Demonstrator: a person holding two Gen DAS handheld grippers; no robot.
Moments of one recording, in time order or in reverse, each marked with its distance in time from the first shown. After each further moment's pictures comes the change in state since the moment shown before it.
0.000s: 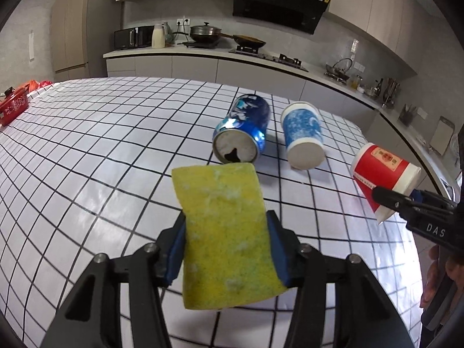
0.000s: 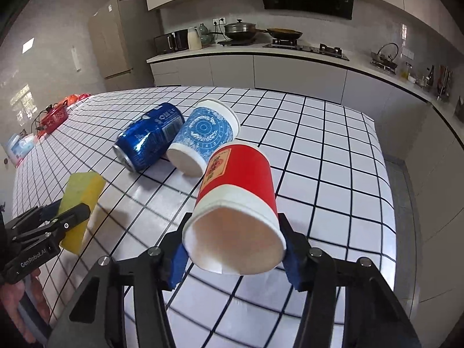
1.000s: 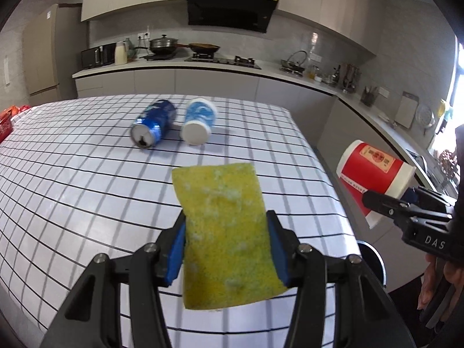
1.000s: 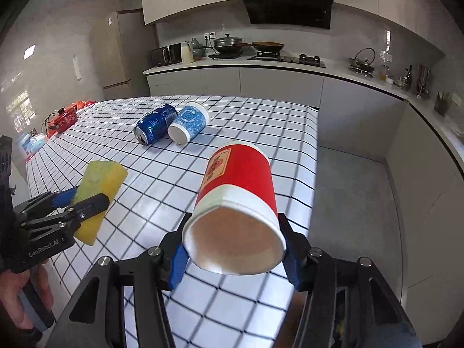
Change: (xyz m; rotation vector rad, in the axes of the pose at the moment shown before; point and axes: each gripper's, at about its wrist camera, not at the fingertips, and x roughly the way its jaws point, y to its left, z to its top) left arm -0.083 -0.115 -0.053 0.123 -0.024 -0.118; right arm -0.152 -0.054 -0.087 0.024 -0.058 -0.038
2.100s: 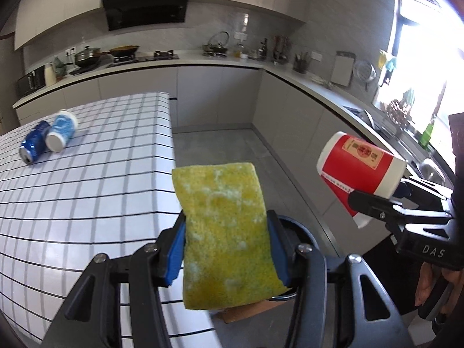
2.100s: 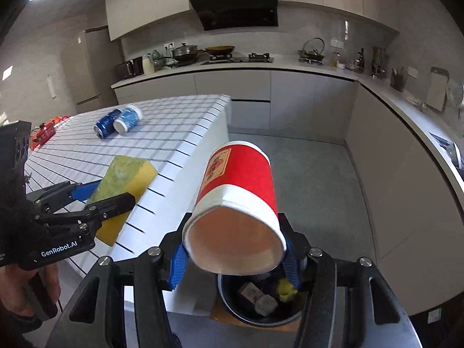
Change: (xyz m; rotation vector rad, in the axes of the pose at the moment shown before) left arm -0.003 -0.219 -0.045 0.202 0.061 -0.216; right arm -0.136 -0.171 -0.112 0.111 -0.016 -0.120
